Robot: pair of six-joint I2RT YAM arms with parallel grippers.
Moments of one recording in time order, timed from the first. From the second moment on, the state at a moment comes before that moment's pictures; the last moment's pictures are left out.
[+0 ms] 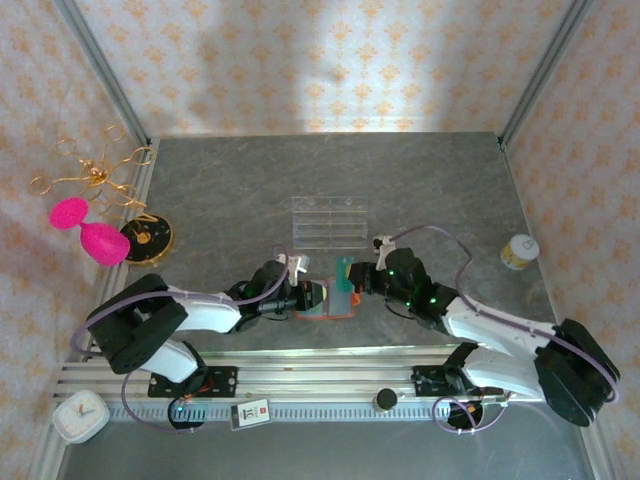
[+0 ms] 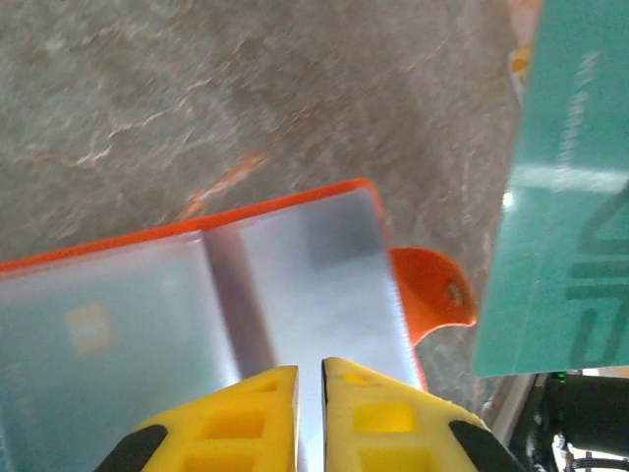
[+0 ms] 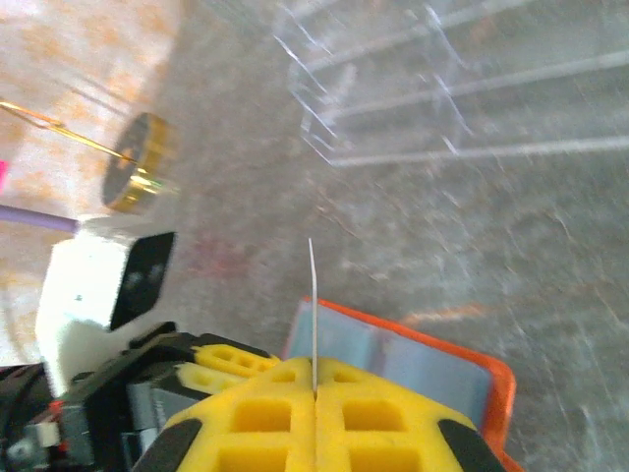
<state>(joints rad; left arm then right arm) -0.77 1.46 0.37 0.54 0.26 -0.86 0.75 1.05 0.42 0.17 -0.12 0.78</state>
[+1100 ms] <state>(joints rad) -0.73 0.78 0.21 0.52 0.18 -0.76 0.75 0.81 0.34 0.51 -0.51 0.72</state>
